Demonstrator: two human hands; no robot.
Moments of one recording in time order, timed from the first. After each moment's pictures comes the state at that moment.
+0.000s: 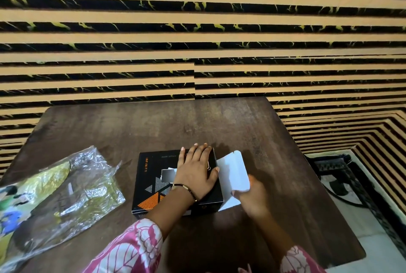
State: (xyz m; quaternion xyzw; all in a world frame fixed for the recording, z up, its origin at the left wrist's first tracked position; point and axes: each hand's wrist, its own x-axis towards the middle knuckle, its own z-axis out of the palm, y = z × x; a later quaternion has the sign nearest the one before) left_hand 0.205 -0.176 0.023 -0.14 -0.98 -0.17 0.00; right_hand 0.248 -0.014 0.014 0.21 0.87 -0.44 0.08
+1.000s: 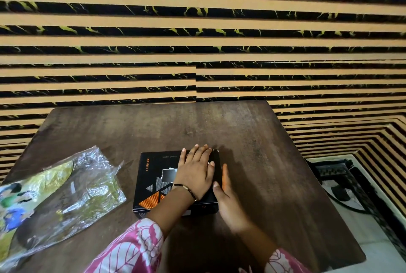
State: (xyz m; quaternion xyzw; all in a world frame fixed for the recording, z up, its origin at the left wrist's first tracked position) left_hand 0.208 -0.175 0.025 -0.13 -0.97 -0.19 0.00; right_hand 0.263 -0.062 0.006 0.04 0.77 -0.62 0.12
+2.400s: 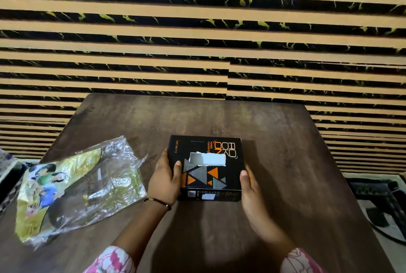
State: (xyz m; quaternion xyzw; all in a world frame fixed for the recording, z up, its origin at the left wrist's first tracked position) left_hand 0.219 -0.272 0.009 0.15 -0.88 -0.44 0.08; right_hand 0.211 -0.064 -0.011 0.09 0.74 -0.66 0.10
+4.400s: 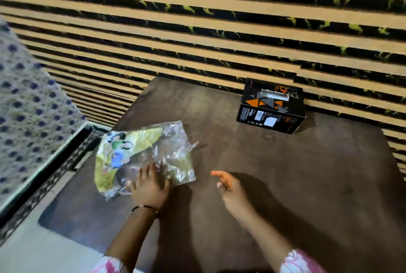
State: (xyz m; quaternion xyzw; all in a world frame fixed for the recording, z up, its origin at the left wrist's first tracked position) left_hand 0.309 -0.381 -0.024 0.37 -0.90 -0.23 -0.02; right_hand 0.227 -0.189 -0.015 -0.12 0.81 -0.52 0.25
